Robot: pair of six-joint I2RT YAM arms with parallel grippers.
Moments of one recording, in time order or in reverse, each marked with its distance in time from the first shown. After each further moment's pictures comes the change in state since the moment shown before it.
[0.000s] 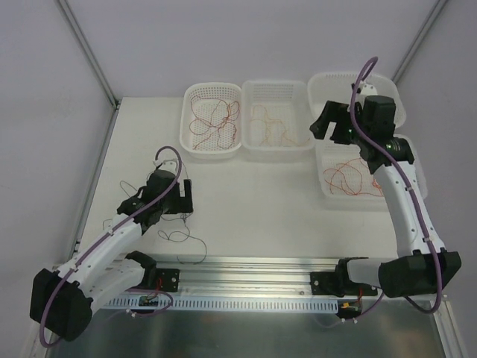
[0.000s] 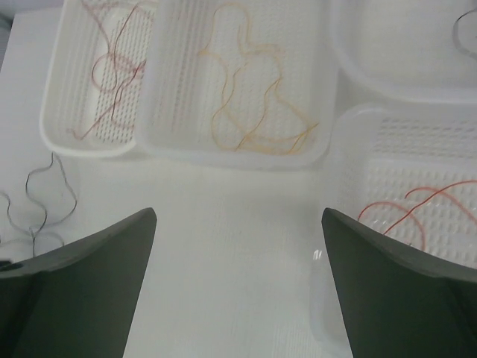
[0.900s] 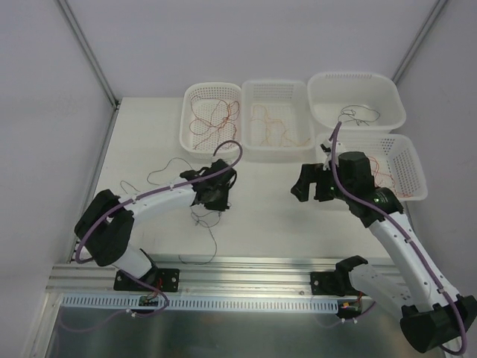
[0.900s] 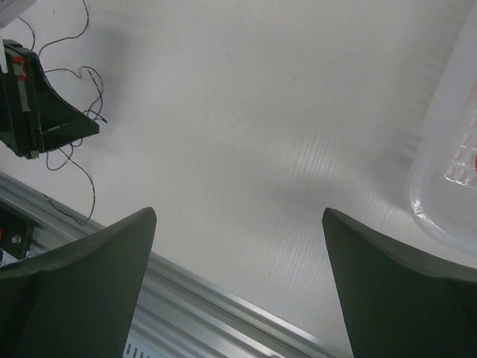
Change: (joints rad) left arm -0.297 0.593 0.299 -0.058 0.066 -0.270; right arm 0.276 -0.363 -0.489 -0.109 -0.020 0.016
